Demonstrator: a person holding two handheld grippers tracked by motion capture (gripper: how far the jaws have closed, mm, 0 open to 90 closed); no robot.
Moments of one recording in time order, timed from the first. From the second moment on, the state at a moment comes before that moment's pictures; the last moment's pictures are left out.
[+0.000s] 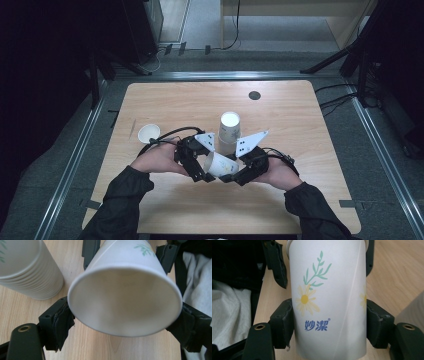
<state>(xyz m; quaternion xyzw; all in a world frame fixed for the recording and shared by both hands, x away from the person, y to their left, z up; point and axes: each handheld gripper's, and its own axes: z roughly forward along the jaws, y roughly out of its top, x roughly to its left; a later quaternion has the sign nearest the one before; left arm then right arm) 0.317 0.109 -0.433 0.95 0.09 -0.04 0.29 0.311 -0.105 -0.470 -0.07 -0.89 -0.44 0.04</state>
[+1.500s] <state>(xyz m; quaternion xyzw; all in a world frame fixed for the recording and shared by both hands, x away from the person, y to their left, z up) 0.313 0.132 -0.442 0.90 0.13 -0.05 0.42 0.319 -0.106 -0.464 -0.08 -0.88 -0.47 0.07</state>
